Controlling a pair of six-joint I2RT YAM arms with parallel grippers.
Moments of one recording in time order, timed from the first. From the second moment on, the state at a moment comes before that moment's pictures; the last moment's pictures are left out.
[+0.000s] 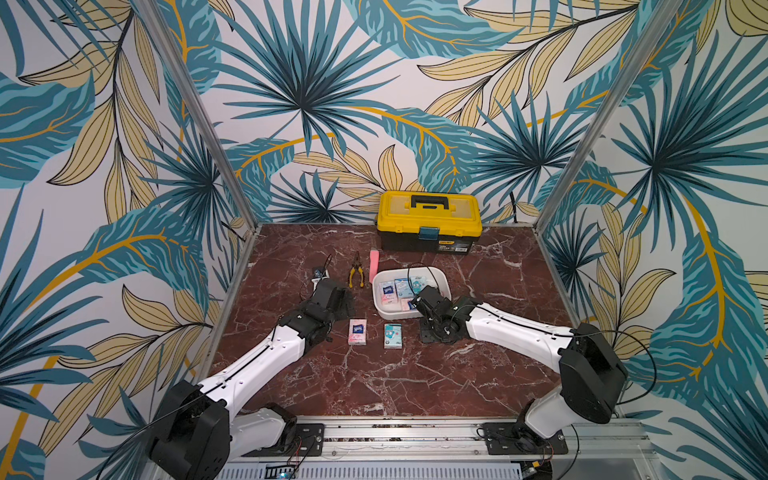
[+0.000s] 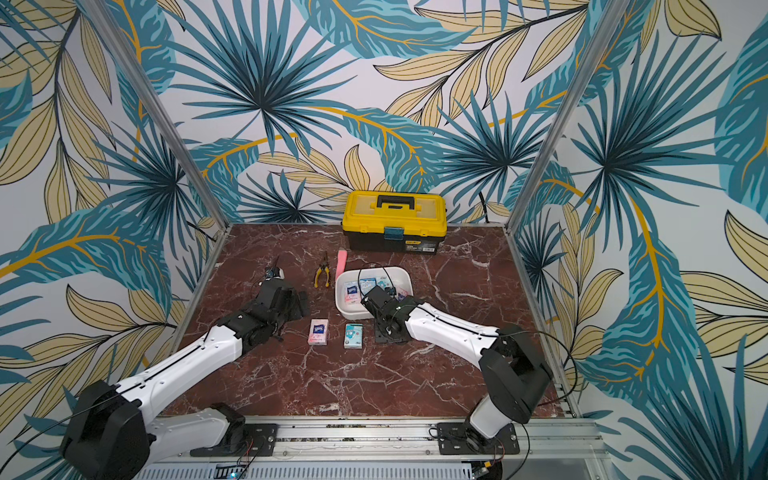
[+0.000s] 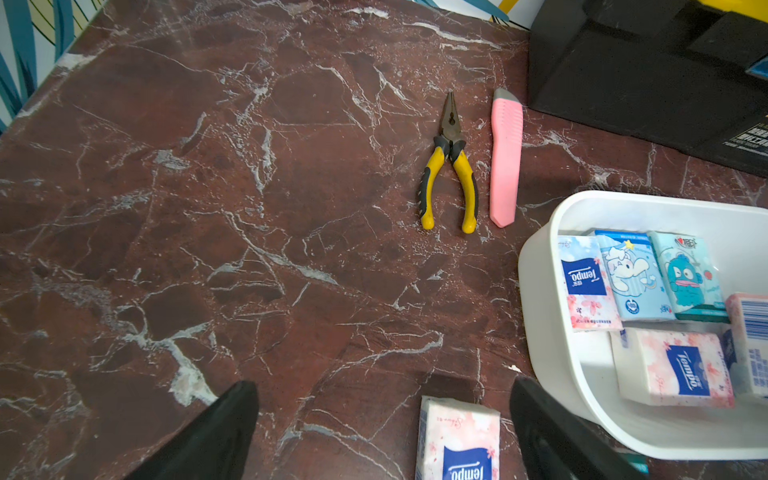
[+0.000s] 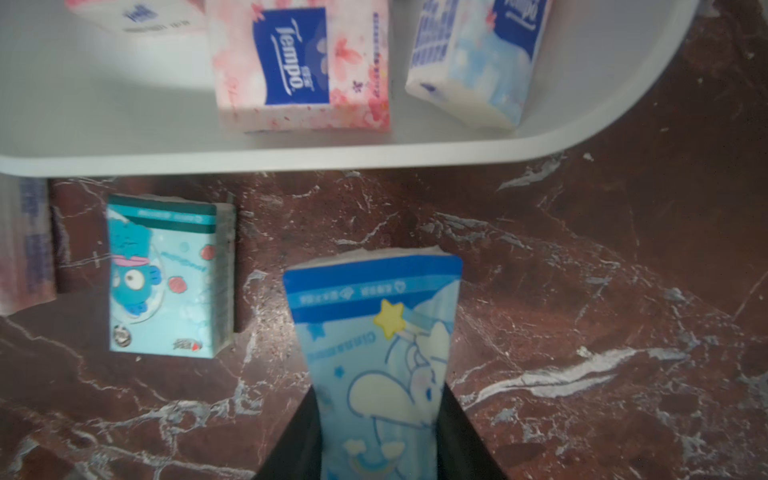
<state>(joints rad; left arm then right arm) -0.47 1.21 0.76 -0.35 -0.36 -0.57 0.77 1.61 1.07 -0.76 0.21 0.70</state>
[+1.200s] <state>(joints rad) -0.43 1.22 0.78 -0.32 -0.33 -0.58 0.73 1.66 1.34 -0.90 0.20 0.67</state>
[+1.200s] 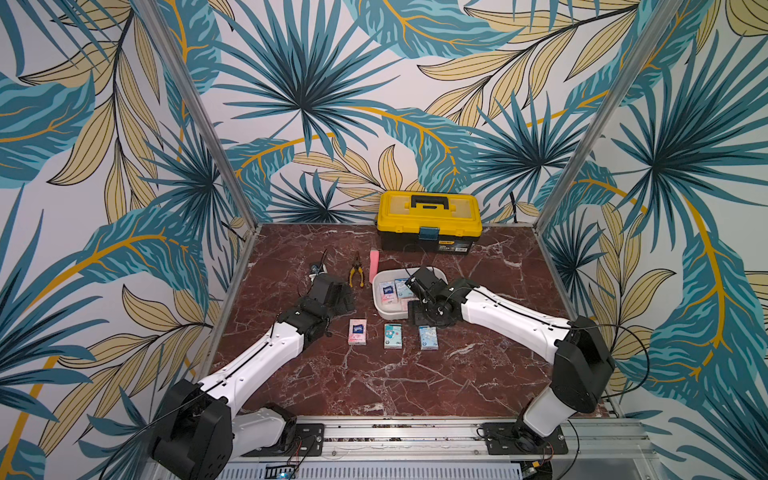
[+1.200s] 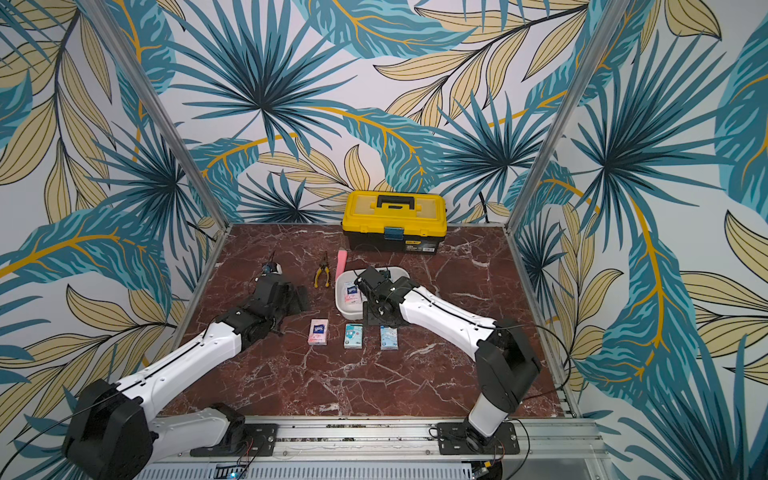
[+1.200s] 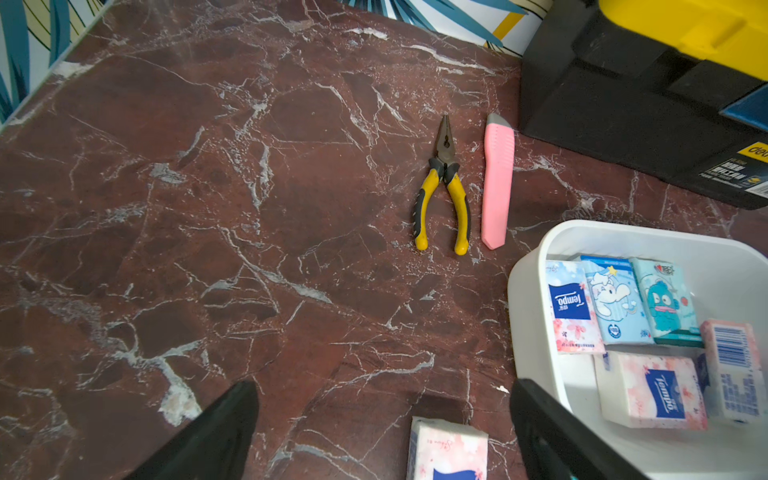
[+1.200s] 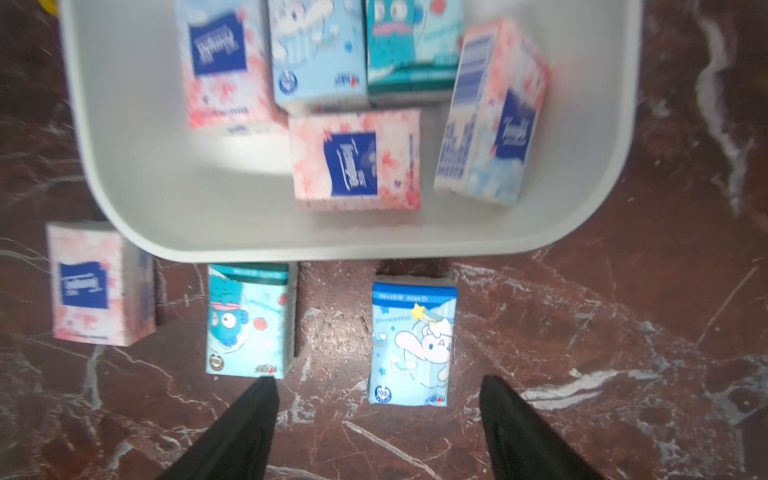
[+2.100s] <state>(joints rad) -0.43 1.22 0.78 -0.25 -0.29 -0.63 0.57 2.06 1.71 -1.02 0.31 0.53</state>
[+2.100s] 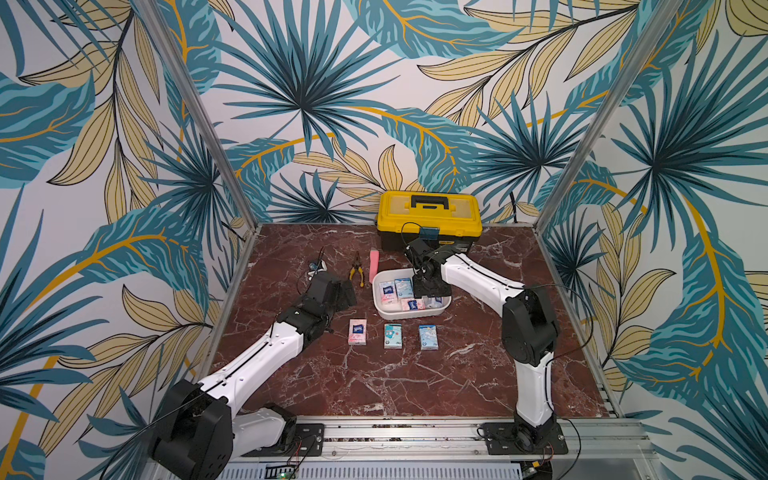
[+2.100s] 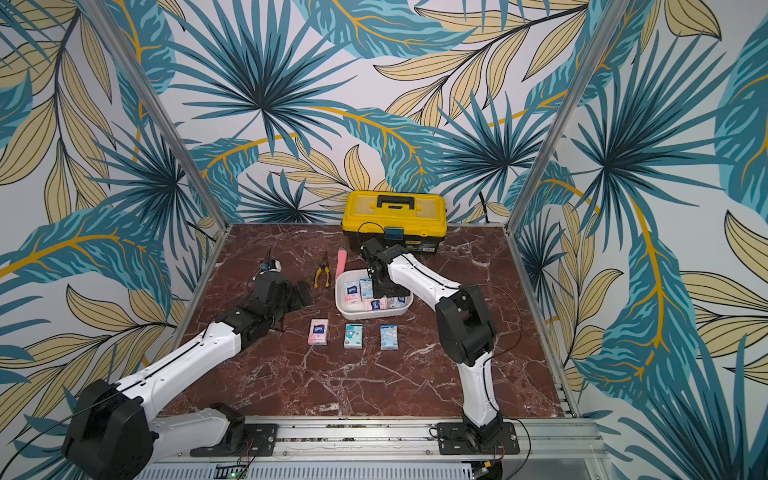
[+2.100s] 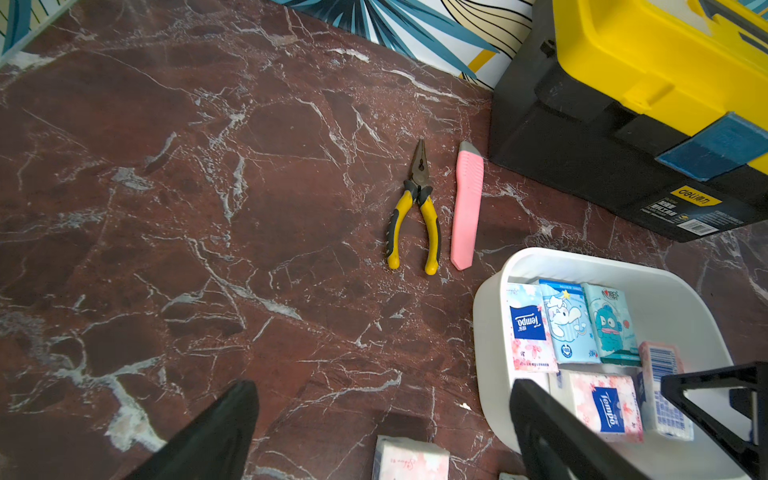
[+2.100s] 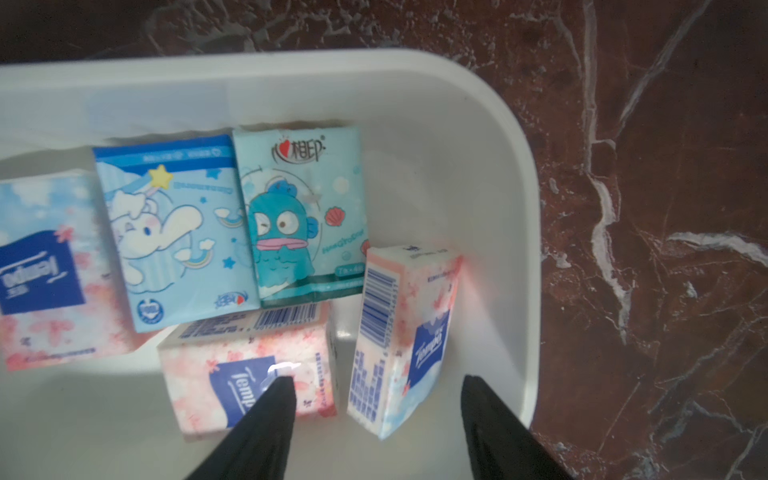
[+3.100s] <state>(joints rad) -0.43 1.22 0.78 -0.26 -0.29 -0.64 0.57 2.14 1.71 -1.03 0.37 0.54</state>
